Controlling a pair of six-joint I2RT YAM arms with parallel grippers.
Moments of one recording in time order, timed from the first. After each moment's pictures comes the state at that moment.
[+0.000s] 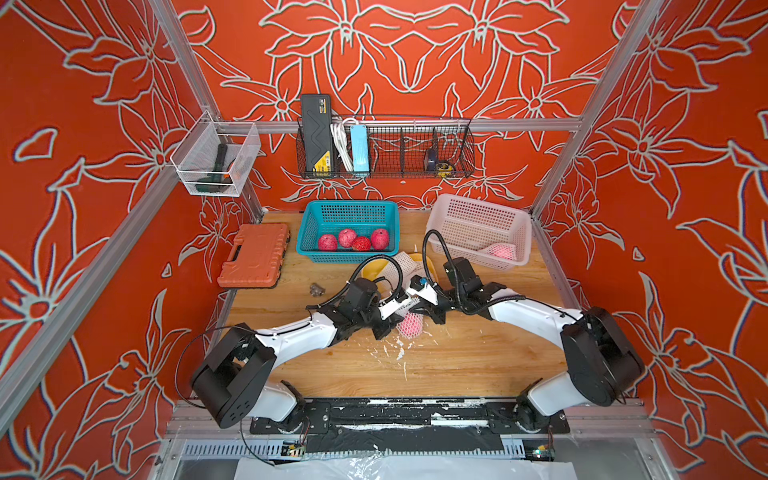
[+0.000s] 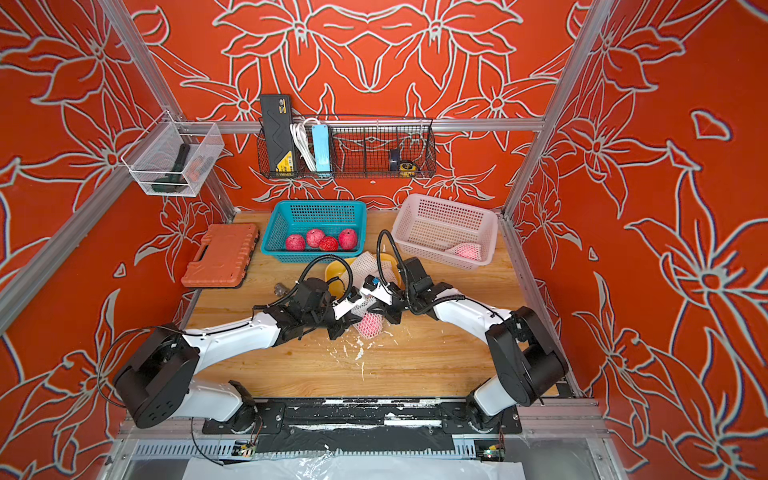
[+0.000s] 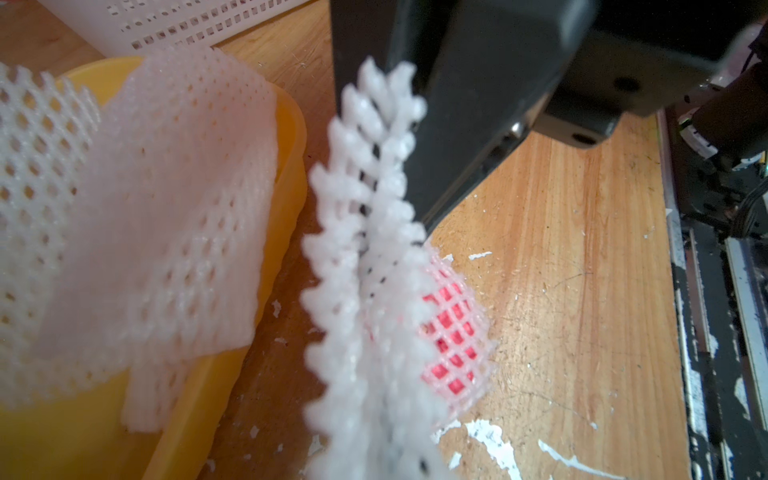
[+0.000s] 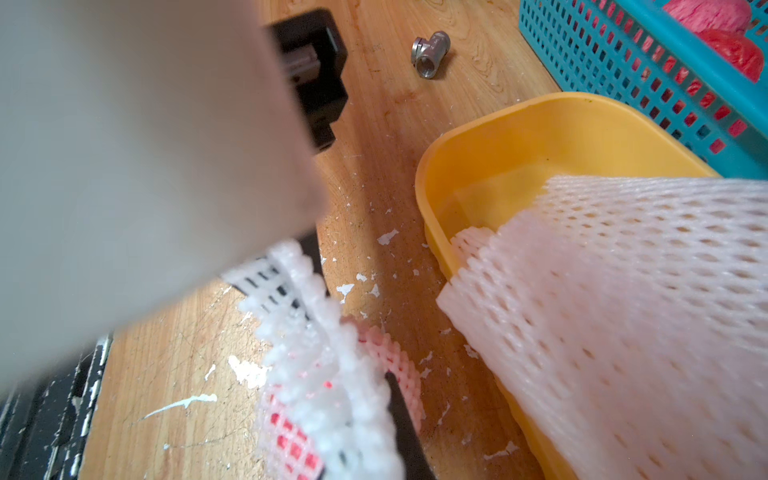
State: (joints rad) left arm -0.63 1.30 0.59 0.10 0.49 0.36; right arm 0.60 1.50 0.79 -0.16 -0.82 -0.65
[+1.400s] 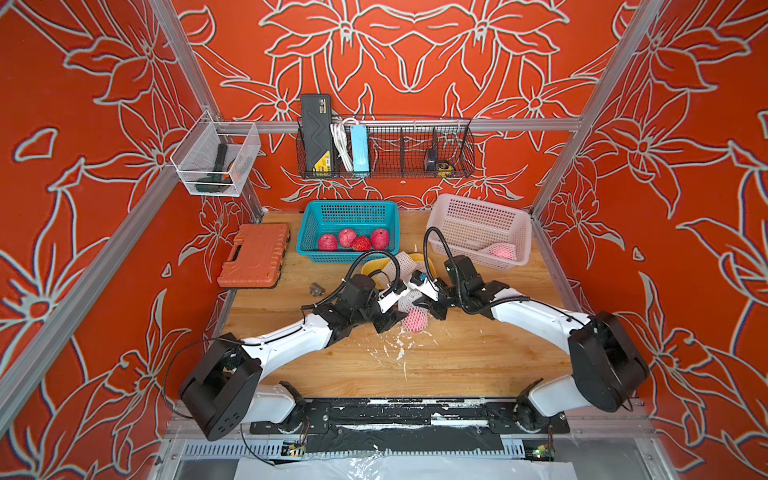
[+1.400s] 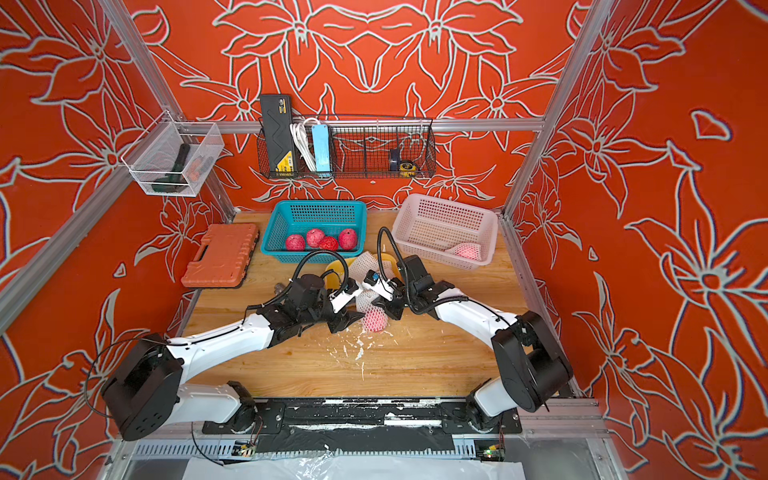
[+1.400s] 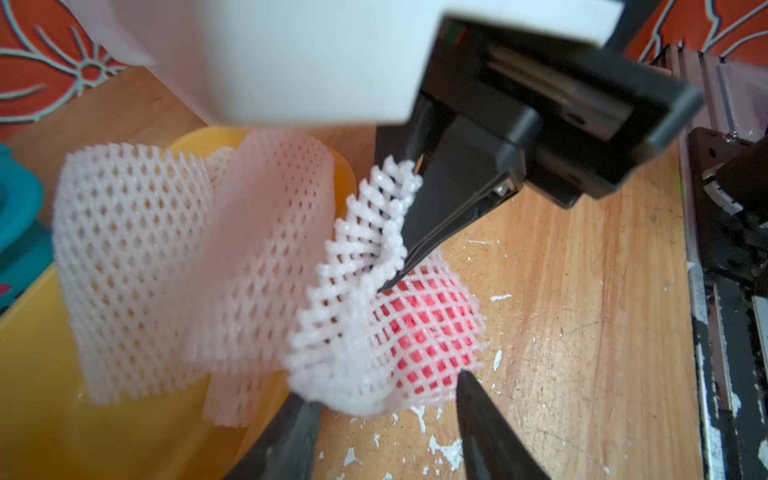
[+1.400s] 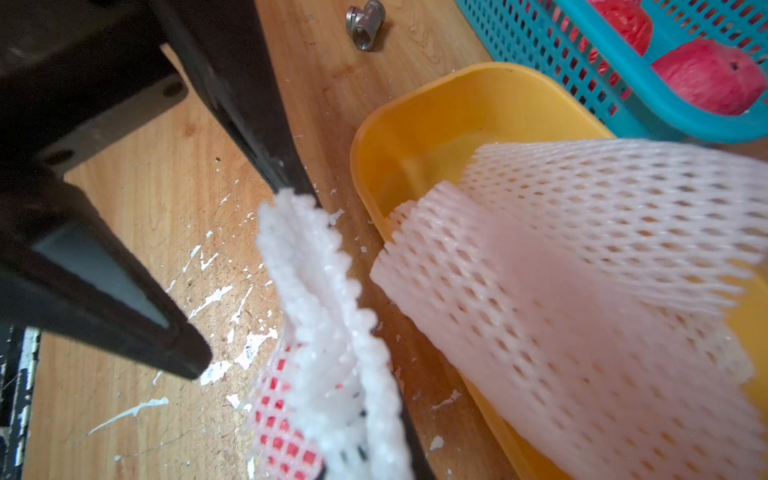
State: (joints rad) left arm -0.63 1.41 0.66 0.05 0.45 0.27; right arm 0.59 1.52 0.85 -0.18 -0.70 -0.55
